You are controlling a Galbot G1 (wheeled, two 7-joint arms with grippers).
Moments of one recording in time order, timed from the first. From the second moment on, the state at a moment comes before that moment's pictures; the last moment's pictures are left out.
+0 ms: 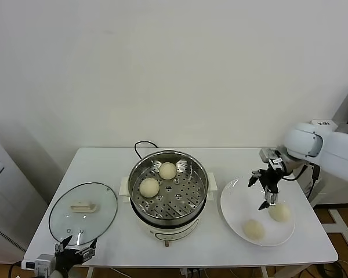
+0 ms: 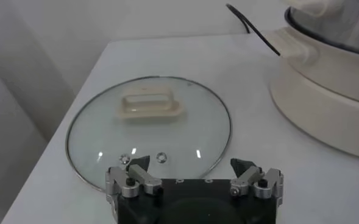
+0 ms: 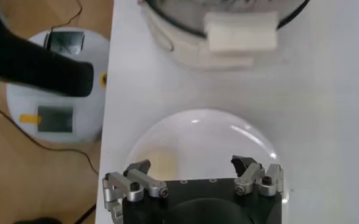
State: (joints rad) left arm 1.71 -1.05 -0.61 -2.04 -0.48 0.42 -0.11; right arm 0.58 0.54 -1.46 1.47 0.39 -0.23 -1.14
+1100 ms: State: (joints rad) left arm 1.70 -1.04 -0.60 -2.03 -0.48 0.43 -0.11; right arm 0.11 0.55 -1.11 1.39 0.16 -0.21 -1.13
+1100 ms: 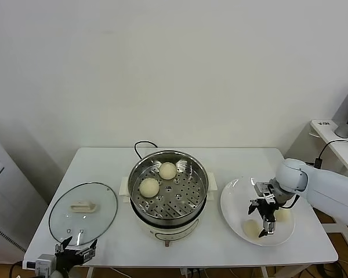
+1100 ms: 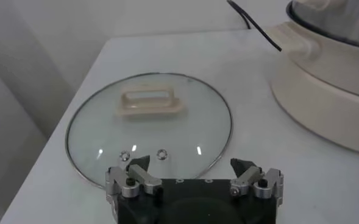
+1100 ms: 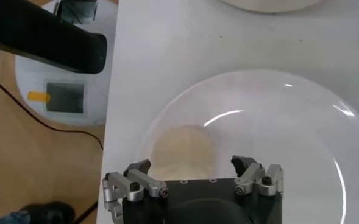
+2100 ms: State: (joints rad) left arm 1.71 -1.05 -0.60 -2.06 -0.46 0.44 -0.12; right arm 0.27 0.52 -1.14 1.44 0.25 -0.22 -1.14
